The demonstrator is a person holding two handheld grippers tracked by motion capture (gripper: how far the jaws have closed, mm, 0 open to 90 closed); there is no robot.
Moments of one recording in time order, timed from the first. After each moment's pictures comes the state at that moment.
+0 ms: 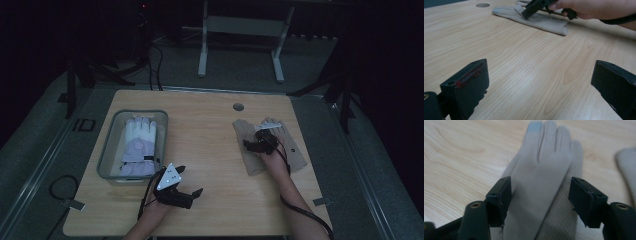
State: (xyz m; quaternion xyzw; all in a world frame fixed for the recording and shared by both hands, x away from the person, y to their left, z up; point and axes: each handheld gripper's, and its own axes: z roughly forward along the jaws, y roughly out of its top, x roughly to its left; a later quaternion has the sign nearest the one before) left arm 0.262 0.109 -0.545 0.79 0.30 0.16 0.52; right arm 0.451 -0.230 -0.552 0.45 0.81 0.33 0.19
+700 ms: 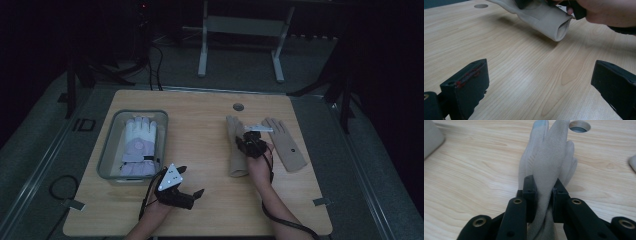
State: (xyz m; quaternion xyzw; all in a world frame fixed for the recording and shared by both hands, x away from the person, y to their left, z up) left arm 0.261 0.106 -0.544 0.79 0.30 0.16 0.52; right arm 0.402 -0.168 -0.510 0.52 0.74 0.37 0.21
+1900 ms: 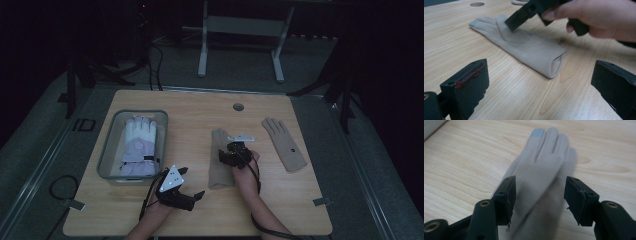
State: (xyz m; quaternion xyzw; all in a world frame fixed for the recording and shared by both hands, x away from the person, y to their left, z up) left arm 0.261 0.104 -0.551 0.79 0.29 0.16 0.51; right arm 0.382 -0.134 -0.534 0.50 0.77 0.33 0.20
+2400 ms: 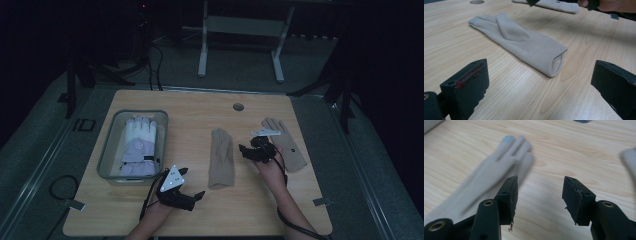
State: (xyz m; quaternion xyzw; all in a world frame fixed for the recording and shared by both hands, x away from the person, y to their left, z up) left arm 0.261 0.103 -0.553 0.79 0.30 0.15 0.51; right arm 0.393 -0.208 -0.510 0.47 0.79 0.34 0.20
